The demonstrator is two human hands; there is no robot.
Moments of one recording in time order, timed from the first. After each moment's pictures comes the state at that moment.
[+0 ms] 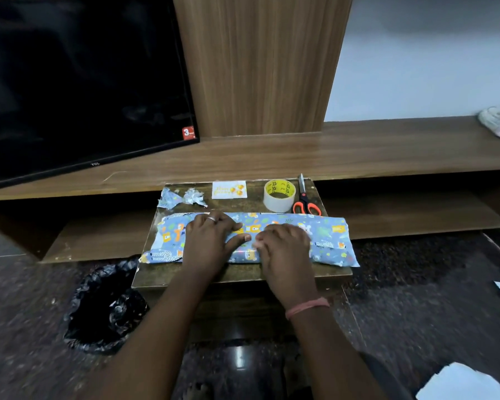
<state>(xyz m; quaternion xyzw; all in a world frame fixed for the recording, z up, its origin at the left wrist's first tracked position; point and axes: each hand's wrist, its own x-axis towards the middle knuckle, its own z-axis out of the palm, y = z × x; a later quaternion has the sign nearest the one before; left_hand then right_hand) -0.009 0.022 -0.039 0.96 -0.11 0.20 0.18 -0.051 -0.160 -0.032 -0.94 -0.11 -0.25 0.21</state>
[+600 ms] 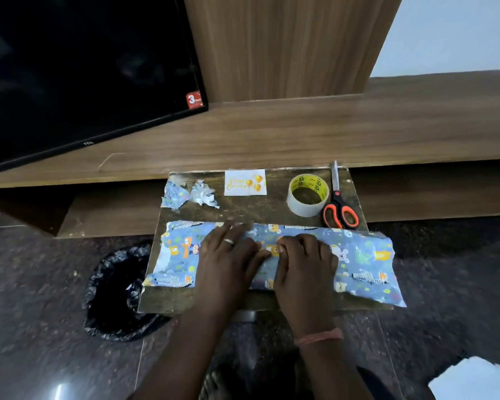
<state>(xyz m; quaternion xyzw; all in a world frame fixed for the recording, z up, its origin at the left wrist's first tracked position) 0.007 0.021 -0.047 0.94 -0.14 0.21 0.21 -0.017 -0.138 -0.033 -0.97 0.02 -0.18 0.18</state>
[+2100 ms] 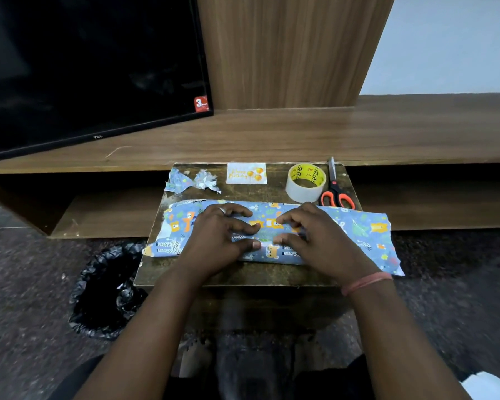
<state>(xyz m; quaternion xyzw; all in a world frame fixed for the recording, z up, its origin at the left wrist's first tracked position) 0.007 0.047 -0.040 0.91 -0.13 0.07 0.40 0.010 -0.190 -0.018 -0.91 -0.19 -0.01 0.37</state>
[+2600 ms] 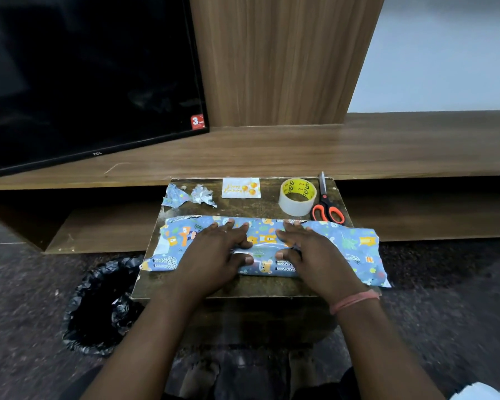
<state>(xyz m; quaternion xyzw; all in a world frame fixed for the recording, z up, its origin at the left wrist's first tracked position) -0.007 0.044 -0.021 0.94 -0.18 0.03 0.29 -0.007 -0.189 -0.011 -0.93 -0.14 0.02 0.35</state>
